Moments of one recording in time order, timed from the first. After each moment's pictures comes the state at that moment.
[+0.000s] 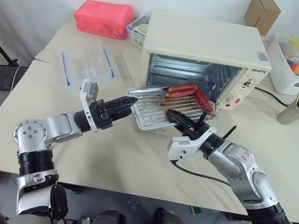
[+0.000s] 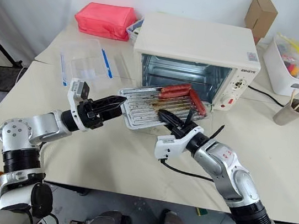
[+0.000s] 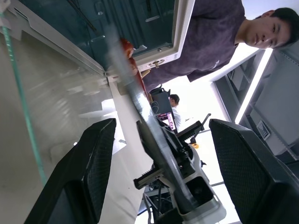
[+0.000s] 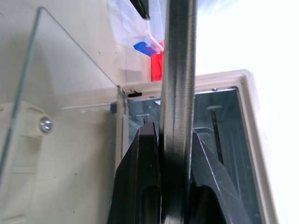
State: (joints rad) left arm -0.59 0.29 0.54 0.13 -1.45 1.44 -0.11; right arm -0.40 -0.61 0.27 -0.22 -0.67 -0.31 0.36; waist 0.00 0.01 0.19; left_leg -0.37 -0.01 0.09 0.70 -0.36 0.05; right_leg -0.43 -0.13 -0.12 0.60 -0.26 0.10
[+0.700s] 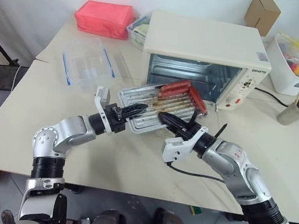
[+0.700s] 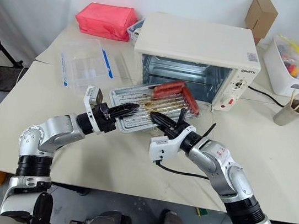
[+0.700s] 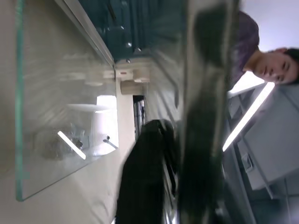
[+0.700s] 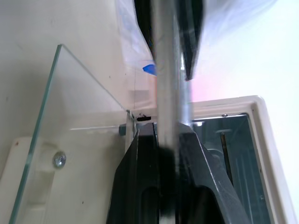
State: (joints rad) left arm -0.53 0.25 0.32 0.17 -1.93 1.17 0.35; right arm -0.44 -0.57 0.30 -0.19 -0.65 -0.35 0.40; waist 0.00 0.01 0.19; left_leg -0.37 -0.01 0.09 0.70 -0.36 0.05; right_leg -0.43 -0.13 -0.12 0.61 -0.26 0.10
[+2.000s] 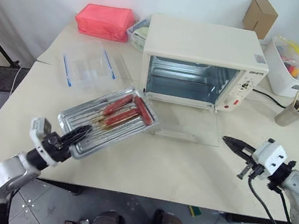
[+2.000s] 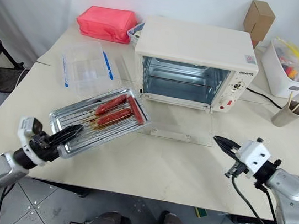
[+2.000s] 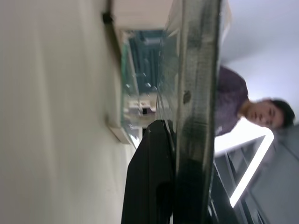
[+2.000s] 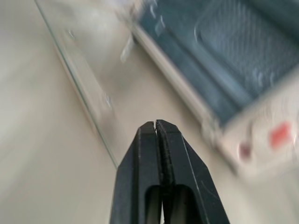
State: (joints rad) left arm 0.03 0.43 0.65 0.00 -1.94 1.24 0.03; right arm -0.09 -0.82 -0.13 0.20 0.37 -0.36 0.94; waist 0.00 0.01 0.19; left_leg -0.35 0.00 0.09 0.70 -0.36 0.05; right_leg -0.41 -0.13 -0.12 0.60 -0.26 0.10
